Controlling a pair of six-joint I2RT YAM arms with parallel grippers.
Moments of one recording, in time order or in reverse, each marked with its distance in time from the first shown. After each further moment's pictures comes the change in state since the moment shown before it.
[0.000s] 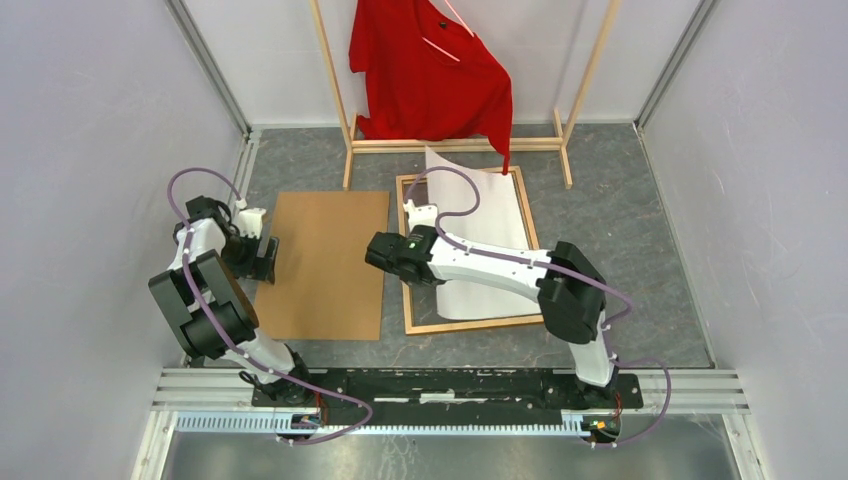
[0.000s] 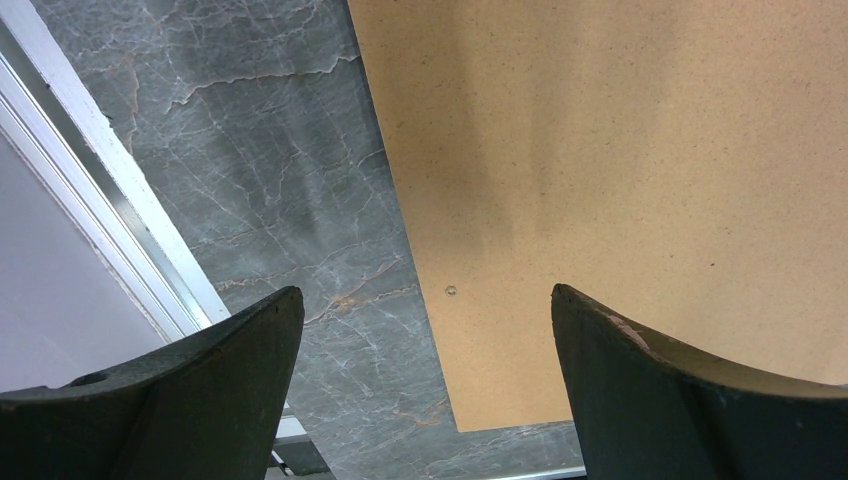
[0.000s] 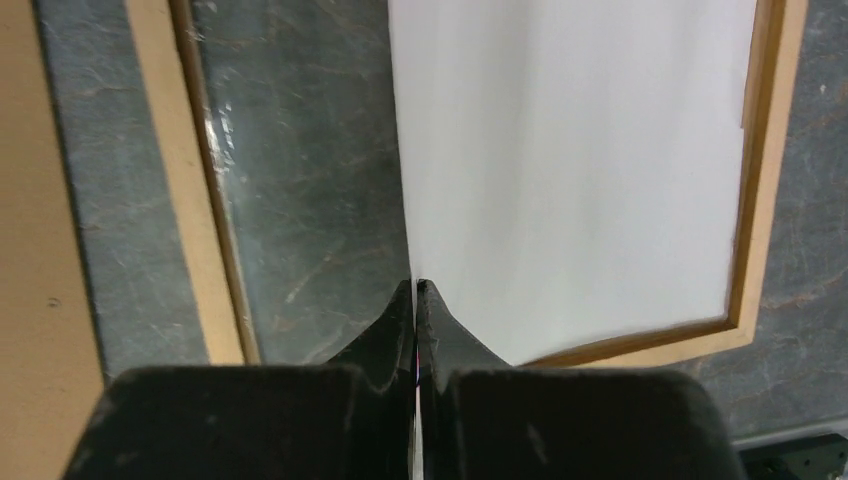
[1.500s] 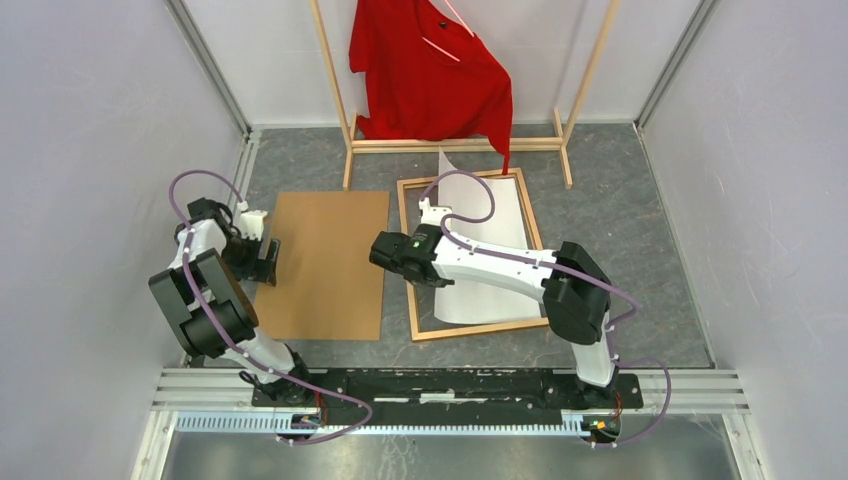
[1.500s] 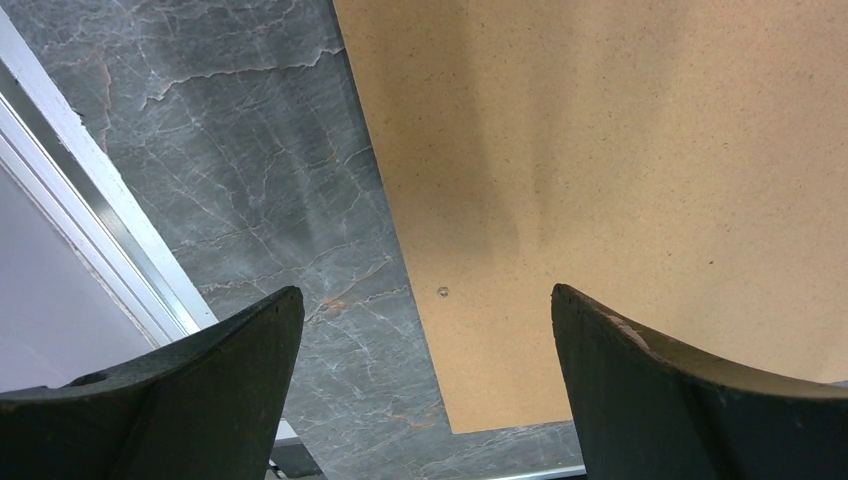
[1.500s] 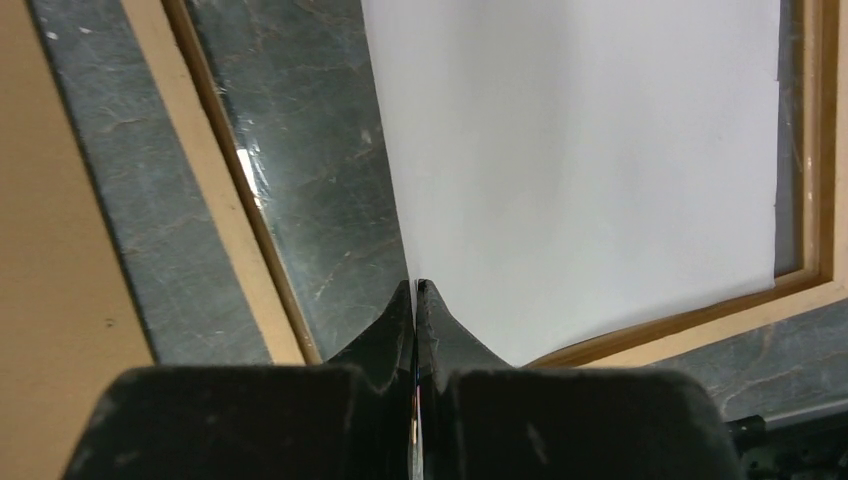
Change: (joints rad) left arm 0.000 0.007 -0.011 0.000 0.002 0.000; right arm -0.002 -0.005 -0.007 -0.024 -0.026 0.190
